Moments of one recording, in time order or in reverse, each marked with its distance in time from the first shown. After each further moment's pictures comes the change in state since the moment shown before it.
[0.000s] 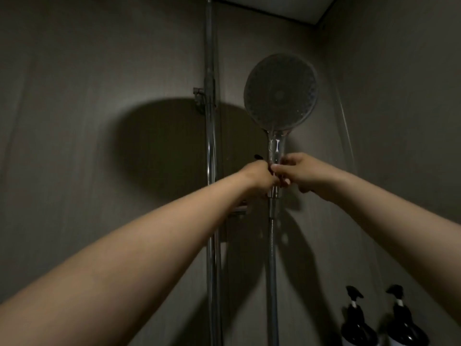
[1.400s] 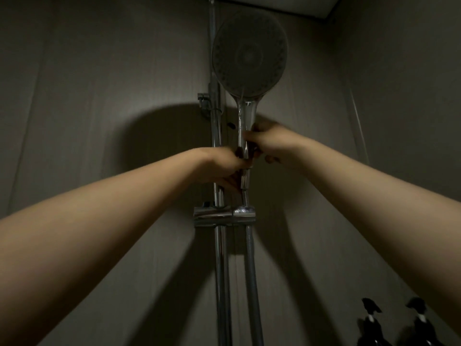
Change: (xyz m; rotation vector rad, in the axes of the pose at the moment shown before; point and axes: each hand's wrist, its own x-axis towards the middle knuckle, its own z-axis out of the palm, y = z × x) left_hand -0.007 -0.013 -0.072 -0.206 -0.060 -0.251; right_hand 0.057 -0.066 0.020 0.027 -0.018 -0.155
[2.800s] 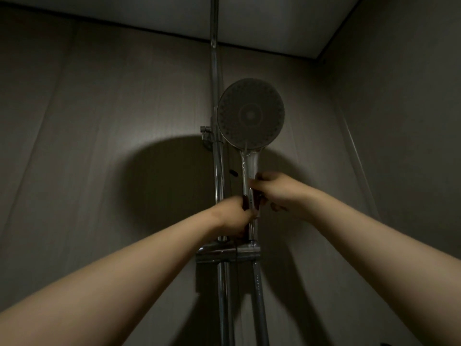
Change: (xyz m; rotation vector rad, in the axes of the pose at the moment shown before) left_hand 0.003 -0.025 0.020 0.245 0.055 0.119; right_hand -0.013 0.019 0.008 0.031 -0.041 0.063
